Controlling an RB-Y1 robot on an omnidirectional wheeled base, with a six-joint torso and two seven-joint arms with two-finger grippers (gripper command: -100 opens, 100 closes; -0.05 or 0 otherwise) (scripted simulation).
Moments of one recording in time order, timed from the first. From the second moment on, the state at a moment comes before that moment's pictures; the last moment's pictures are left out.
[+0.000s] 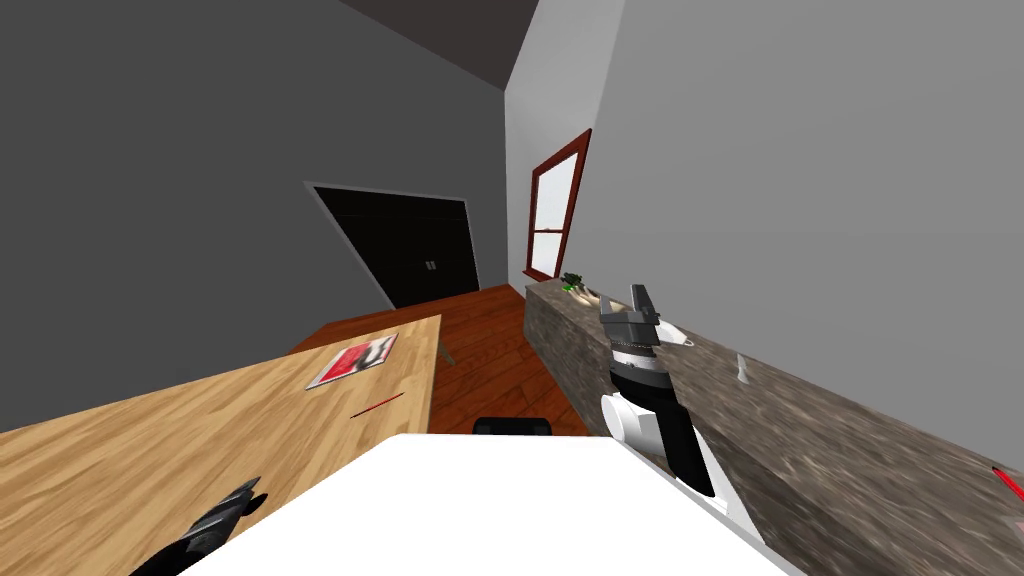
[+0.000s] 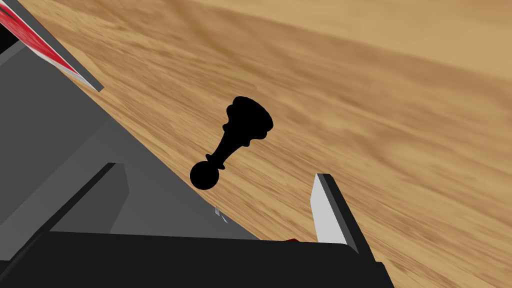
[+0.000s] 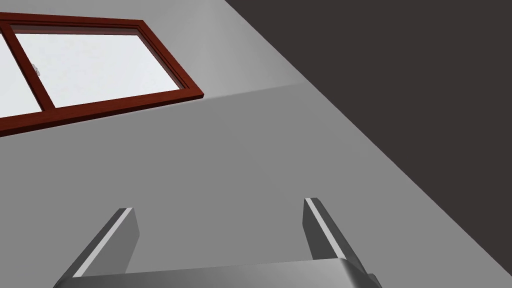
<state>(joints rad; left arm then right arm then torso) 0.36 0.77 0.03 -0.51 0.58 -0.17 0.01 0.50 -0.04 -0.05 -2.40 -0.01 -0.40 -0.10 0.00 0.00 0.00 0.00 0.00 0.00</state>
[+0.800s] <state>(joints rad) 0.28 0.72 0.22 -0.61 0.40 -0.03 -0.04 0.50 -0.04 -0.05 -2.40 -0.01 -0.40 -0.10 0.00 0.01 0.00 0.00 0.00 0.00</state>
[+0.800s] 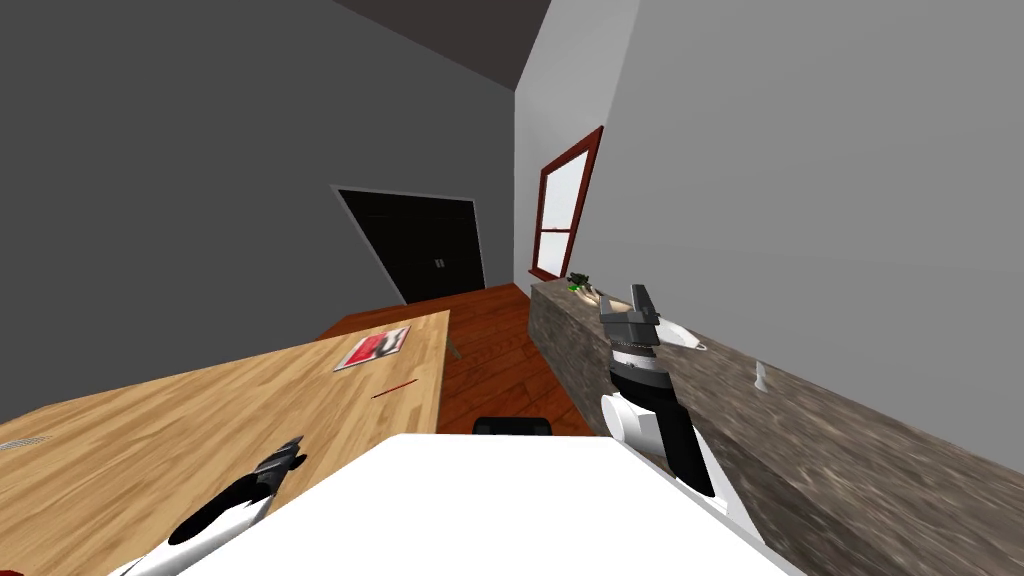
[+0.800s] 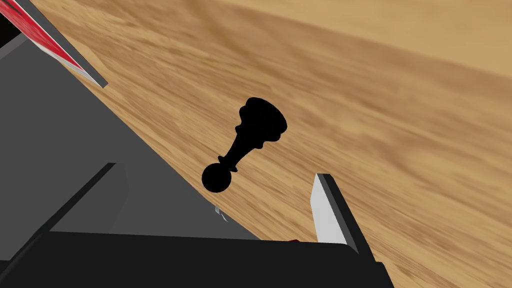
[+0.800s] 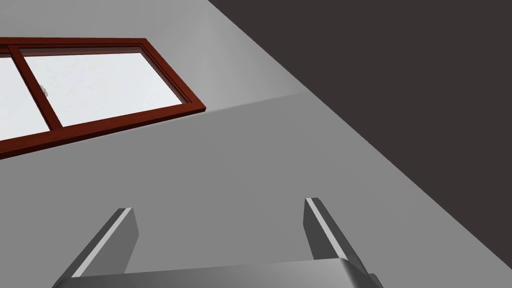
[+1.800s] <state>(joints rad) 0.04 0.70 0.22 -0.46 0.20 0.00 0.01 0.50 -0.04 -0.05 -2.40 -0.01 -0.40 -0.10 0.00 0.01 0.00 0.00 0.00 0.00</state>
